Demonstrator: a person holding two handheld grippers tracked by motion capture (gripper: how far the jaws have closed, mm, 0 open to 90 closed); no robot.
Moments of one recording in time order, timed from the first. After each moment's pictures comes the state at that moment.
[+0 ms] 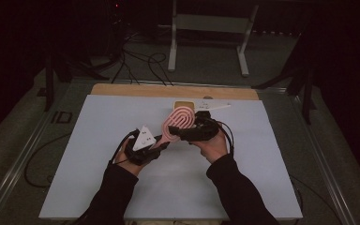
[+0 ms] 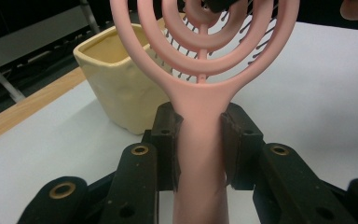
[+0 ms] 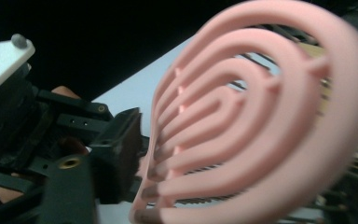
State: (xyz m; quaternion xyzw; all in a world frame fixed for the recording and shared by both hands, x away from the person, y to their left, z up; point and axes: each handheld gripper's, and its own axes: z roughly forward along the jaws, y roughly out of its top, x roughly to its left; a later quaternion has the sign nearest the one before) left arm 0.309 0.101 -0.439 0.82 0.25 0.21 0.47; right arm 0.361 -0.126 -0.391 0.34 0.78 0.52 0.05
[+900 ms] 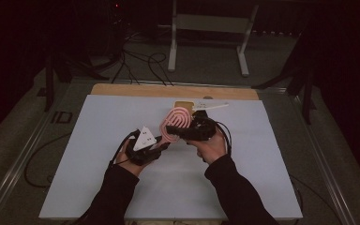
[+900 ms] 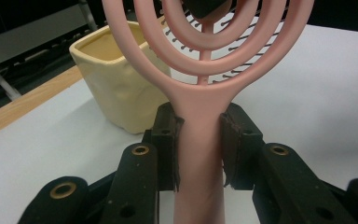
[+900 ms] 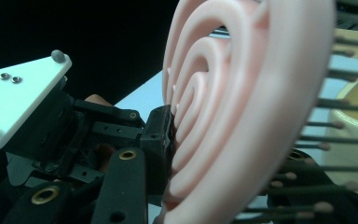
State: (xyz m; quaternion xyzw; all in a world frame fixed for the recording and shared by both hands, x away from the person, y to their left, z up) left arm 0.310 0.099 -0.442 0.82 0.25 0.21 0.47; right arm 0.360 -0.119 -0.390 0.35 0.77 0.53 -0.01
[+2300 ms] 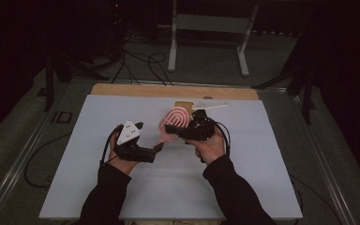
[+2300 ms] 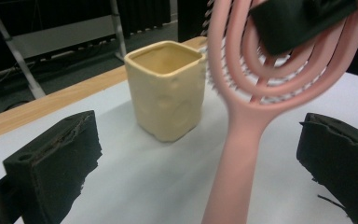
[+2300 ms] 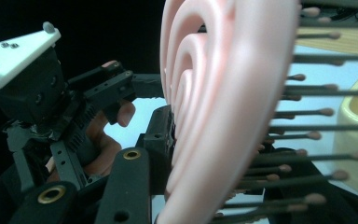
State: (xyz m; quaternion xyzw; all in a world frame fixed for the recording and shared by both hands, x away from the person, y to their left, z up) left arm 0.312 0.135 -0.434 0.77 0.32 0.22 0.50; right arm 0.359 -0.116 -0.390 0.36 0.76 0.54 -0.02
